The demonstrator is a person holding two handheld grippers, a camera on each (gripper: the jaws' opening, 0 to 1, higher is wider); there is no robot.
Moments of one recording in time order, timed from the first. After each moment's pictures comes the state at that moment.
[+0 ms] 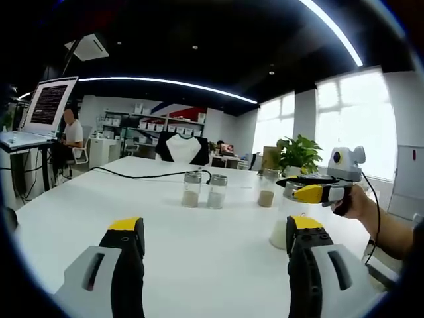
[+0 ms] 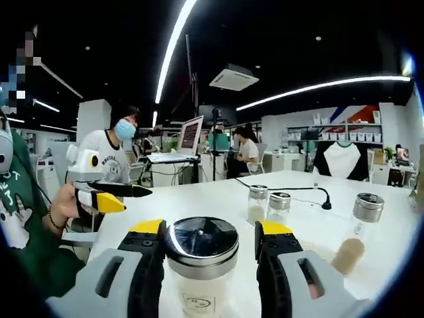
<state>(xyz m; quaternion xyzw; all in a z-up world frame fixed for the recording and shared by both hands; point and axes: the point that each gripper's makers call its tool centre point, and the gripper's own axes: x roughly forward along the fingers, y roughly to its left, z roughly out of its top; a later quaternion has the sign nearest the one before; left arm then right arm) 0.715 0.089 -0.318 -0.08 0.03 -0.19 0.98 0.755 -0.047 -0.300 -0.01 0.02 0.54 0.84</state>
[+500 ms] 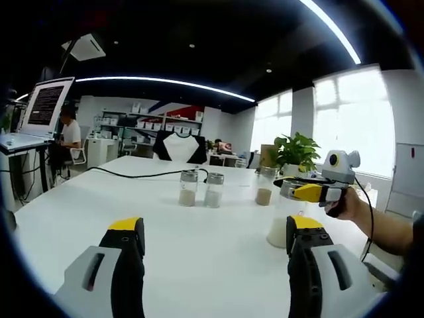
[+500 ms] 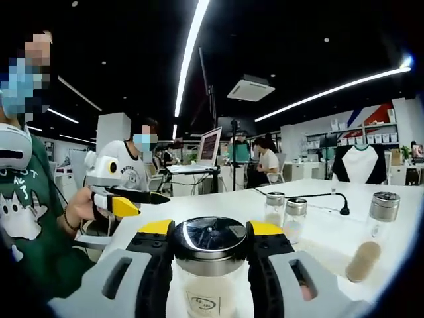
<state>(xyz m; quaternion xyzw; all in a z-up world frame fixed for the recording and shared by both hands) 0.712 0.081 -0.320 -0.07 0.04 -0.20 0.98 0.746 -0.045 -0.303 0.00 0.01 0.58 0.81</state>
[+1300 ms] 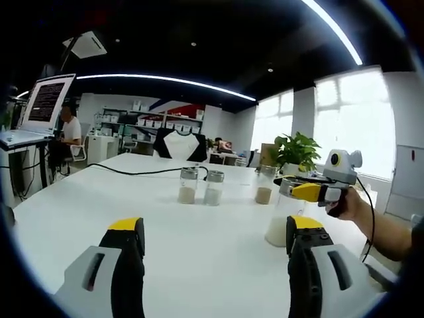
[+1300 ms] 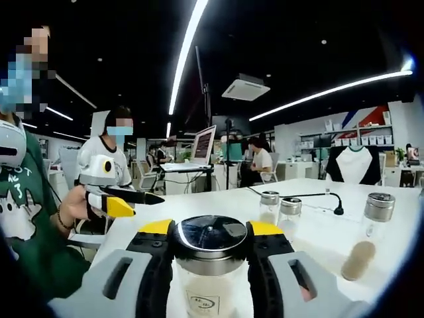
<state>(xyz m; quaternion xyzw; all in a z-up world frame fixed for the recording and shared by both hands) 0.712 0.081 -0.325 -0.08 0.04 -0.20 0.97 0.751 -0.041 -0.304 -0.02 0.01 0.56 0.83</state>
